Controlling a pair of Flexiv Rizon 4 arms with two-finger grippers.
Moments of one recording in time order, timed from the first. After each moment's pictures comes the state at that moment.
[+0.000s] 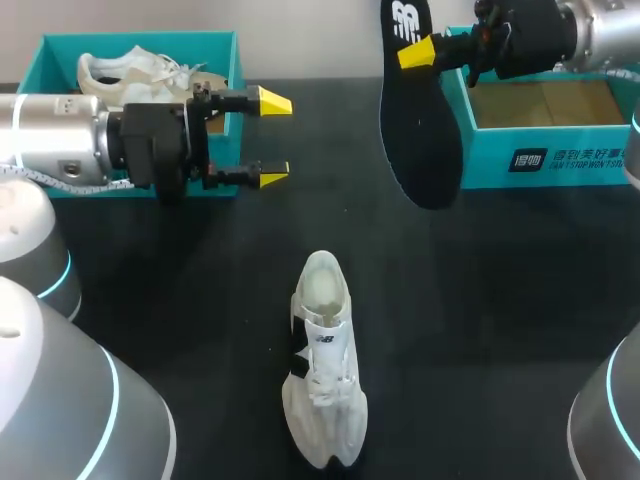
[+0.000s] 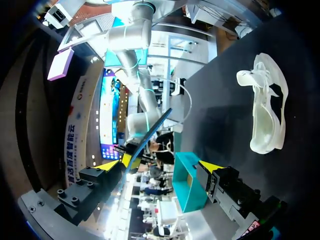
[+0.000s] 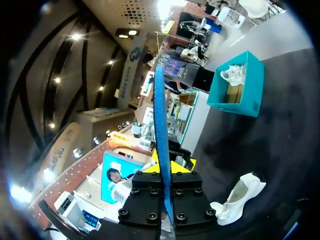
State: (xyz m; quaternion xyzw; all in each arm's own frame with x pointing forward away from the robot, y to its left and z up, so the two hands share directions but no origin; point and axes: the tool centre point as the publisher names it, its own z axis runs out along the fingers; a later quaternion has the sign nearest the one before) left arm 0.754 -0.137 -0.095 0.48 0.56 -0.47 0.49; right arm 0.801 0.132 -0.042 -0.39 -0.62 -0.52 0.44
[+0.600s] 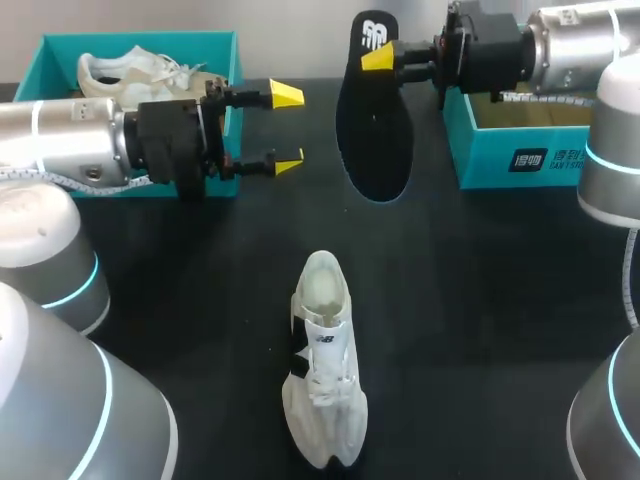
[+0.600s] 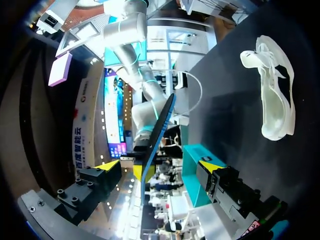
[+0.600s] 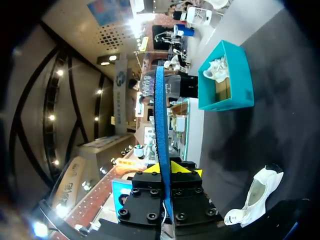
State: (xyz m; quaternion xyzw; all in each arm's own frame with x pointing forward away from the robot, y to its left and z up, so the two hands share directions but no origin) left arm 0.772 -0.153 -0.091 0.48 0.54 -0.45 0.53; right arm 0.821 0.173 -0.057 -0.49 -0.53 -0.50 0.47
